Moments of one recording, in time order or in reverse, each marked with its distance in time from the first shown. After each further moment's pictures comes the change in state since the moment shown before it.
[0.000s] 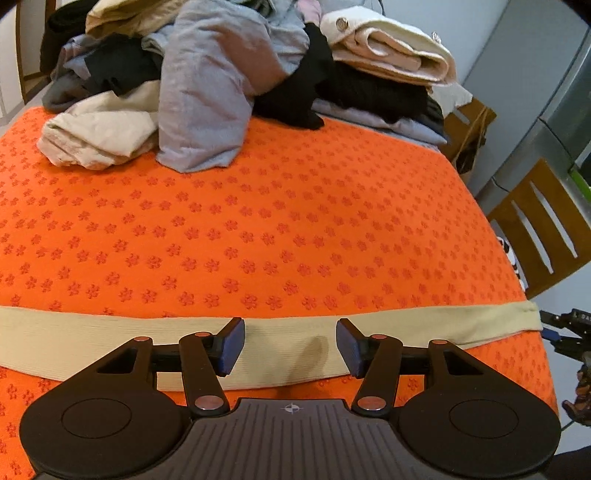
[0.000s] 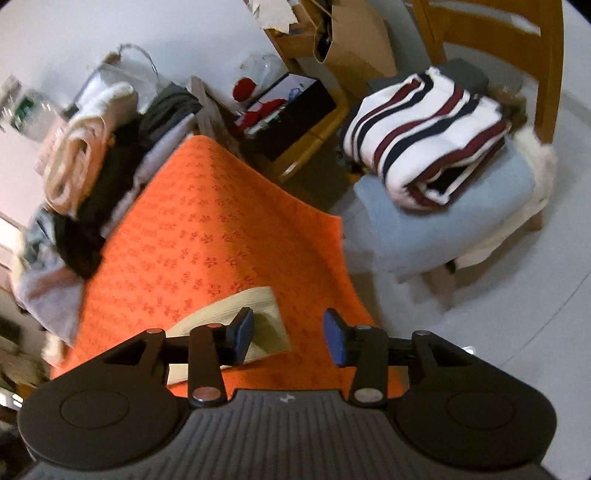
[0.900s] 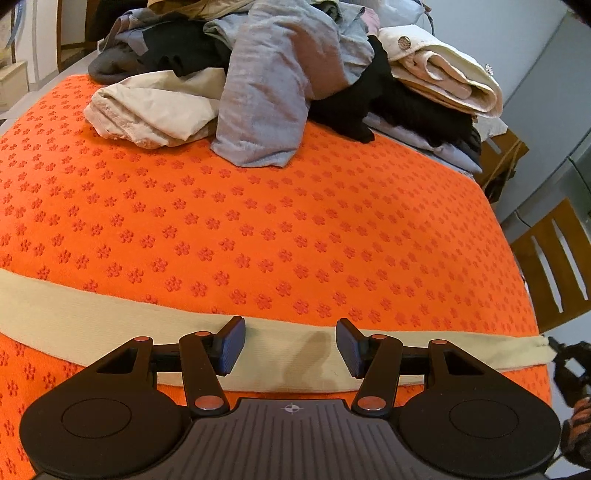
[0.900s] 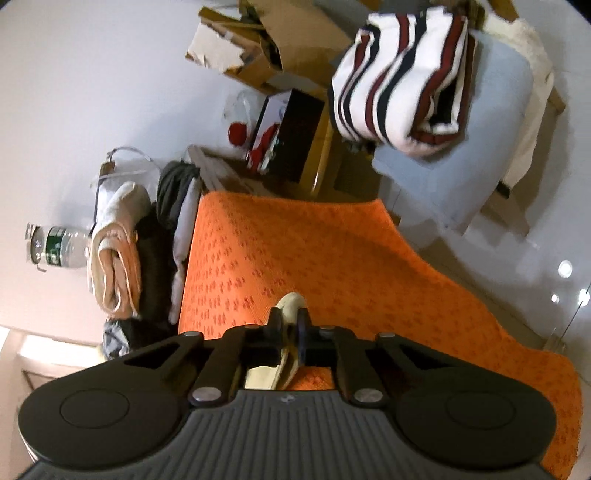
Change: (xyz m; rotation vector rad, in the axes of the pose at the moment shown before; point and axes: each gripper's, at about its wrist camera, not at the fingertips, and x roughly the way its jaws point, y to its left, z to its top) left arm -0.002 0.033 0.001 -0.136 -0.019 0.049; right arm 0.014 -0.029 -0.013 0.417 -0.114 0.219
